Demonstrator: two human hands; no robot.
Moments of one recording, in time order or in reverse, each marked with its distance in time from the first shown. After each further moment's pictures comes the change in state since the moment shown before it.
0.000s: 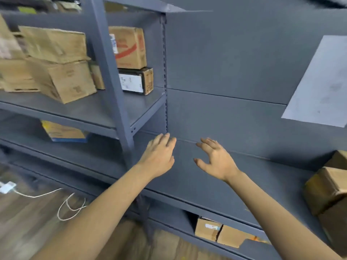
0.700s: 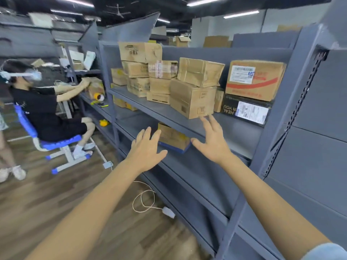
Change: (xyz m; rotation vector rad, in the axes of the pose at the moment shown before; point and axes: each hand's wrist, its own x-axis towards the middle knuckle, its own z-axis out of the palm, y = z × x) left_hand -0.185 -0.302 -0.085 -0.104 0.186 -0.670; right_hand 0.171 -0.339 0.096 0.305 0.074 -0.412
